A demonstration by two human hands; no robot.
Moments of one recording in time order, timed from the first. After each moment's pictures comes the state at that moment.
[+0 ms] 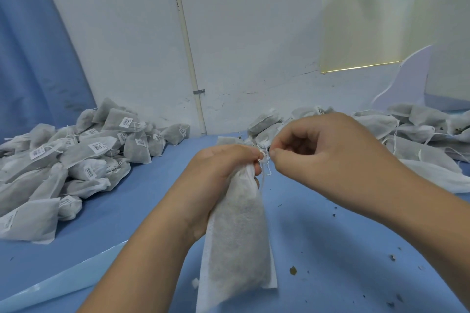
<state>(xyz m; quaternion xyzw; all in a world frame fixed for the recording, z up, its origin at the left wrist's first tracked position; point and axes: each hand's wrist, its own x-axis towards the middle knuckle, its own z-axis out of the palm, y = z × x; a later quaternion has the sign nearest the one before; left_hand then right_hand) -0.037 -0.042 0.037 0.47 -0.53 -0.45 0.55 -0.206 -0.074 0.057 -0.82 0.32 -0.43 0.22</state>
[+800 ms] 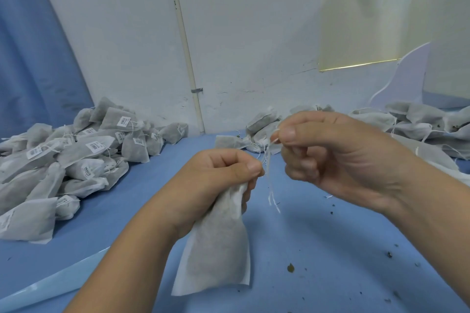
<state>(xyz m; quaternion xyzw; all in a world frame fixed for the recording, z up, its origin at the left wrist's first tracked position) -0.023 -0.038 0.033 0.43 -0.63 -0.45 0.47 -0.213 -0.092 0.055 -0.64 0.13 -0.40 0.64</state>
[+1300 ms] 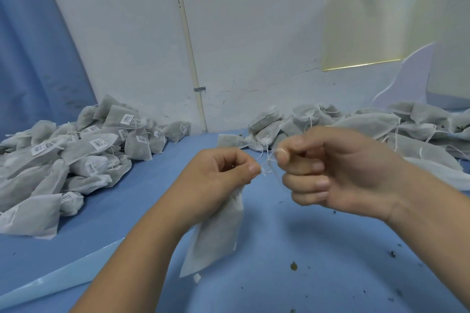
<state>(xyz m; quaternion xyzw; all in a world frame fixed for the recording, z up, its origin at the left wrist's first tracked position) -0.019 -0.046 0.024 0.52 -0.64 -0.29 0.48 -0.217 -0.101 0.046 -0.62 0.14 -0.22 0.74</state>
